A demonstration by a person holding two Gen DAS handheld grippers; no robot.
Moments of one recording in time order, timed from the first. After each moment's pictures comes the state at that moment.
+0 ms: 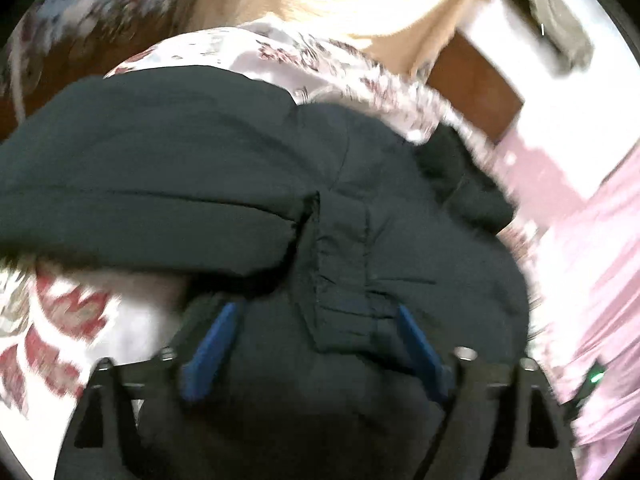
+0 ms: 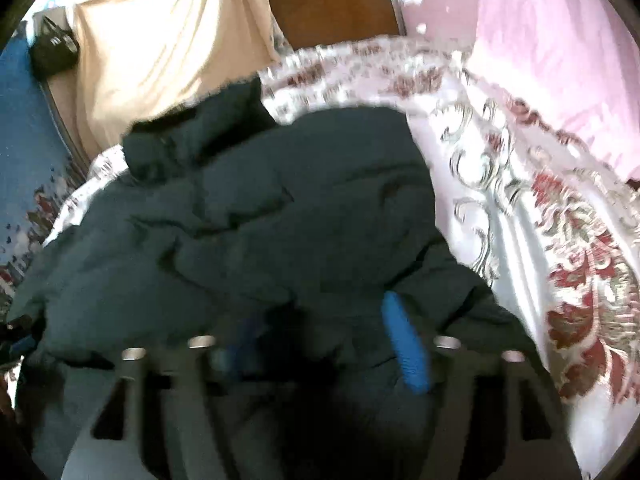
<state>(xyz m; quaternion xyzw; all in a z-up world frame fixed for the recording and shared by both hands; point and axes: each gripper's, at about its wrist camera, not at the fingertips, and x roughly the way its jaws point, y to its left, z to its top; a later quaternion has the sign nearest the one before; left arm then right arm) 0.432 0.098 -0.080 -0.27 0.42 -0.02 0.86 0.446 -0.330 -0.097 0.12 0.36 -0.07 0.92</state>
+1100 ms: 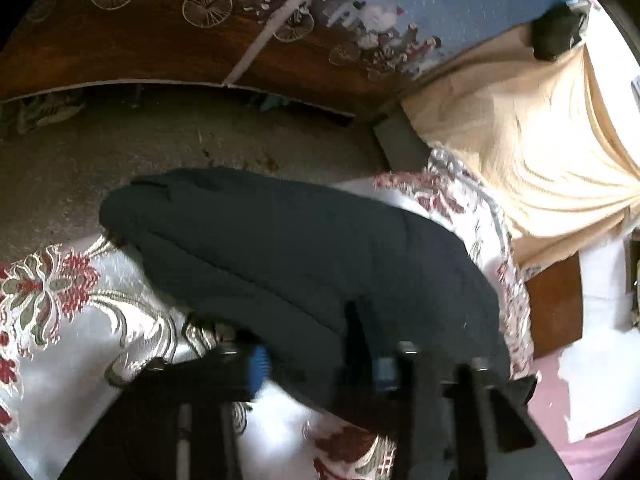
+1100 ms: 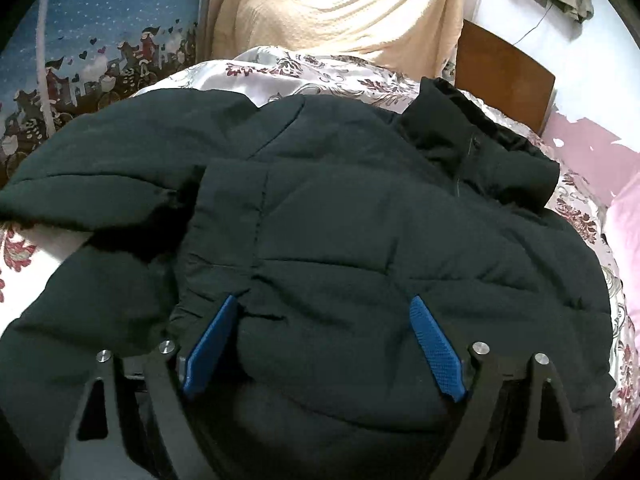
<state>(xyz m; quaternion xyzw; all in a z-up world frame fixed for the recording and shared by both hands) 0.343 0.351 -0.132 -0.51 0.30 0.24 0.77 0.472 -0.027 -0.101 -0.14 0.38 0.05 0.91</state>
